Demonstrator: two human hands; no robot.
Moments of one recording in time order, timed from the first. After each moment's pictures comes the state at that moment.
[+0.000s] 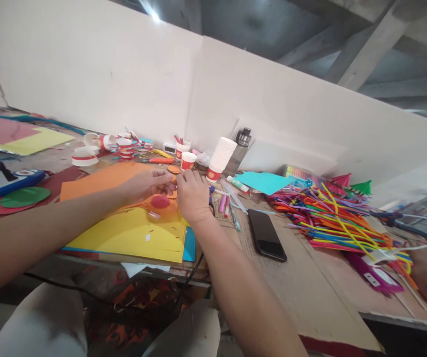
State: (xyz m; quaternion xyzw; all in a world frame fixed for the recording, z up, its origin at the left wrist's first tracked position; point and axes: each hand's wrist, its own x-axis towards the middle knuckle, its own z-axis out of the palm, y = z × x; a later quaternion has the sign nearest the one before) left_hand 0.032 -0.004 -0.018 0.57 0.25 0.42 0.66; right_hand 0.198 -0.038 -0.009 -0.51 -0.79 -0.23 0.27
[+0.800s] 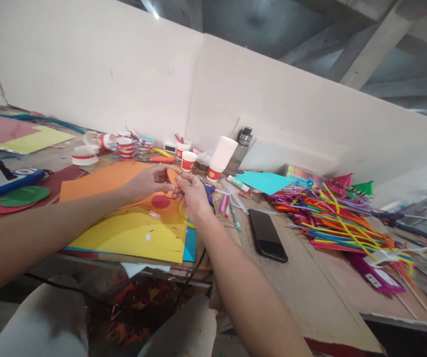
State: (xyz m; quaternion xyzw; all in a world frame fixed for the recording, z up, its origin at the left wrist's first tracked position) left_hand 0.035 -0.004 -0.017 0.68 0.22 0.47 0.52; right_hand 0.190 -0.030 -0.018 -0.37 -0.46 0.57 0.57
